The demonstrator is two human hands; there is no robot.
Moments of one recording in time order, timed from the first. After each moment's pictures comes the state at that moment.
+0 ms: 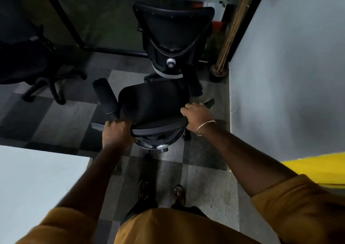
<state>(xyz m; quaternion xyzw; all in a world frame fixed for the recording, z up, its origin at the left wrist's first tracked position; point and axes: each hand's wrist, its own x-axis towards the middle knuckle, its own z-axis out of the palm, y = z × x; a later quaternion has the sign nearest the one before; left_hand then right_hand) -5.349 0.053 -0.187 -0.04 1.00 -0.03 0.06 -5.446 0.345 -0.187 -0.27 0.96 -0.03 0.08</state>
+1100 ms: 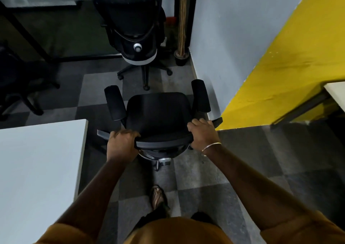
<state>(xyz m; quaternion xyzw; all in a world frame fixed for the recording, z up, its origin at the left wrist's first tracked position) -5.044 0.095 -0.183 0.12 0.99 0.01 0.03 -5.036 0.399 -0.210 -0.07 1.00 -0.06 0.00</state>
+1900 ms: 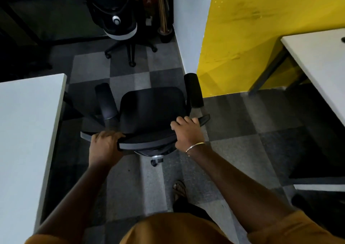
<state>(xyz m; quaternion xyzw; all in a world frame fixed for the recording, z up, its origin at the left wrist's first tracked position) -4.704 0.183 -0.192 0.10 0.99 0.03 0.02 -4.691 0.485 -0.202 -0.08 0.99 -0.08 0.01</state>
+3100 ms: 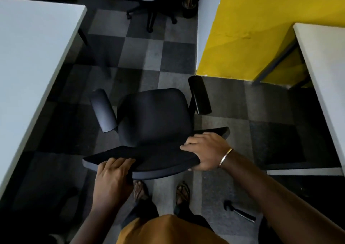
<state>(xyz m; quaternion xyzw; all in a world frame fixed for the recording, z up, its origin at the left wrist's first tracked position) -4.250 0.295 -0.202 0.02 0.99 0.11 0.02 -4.378 0.624 -0.199 -0.41 0.90 -0.03 0.12</state>
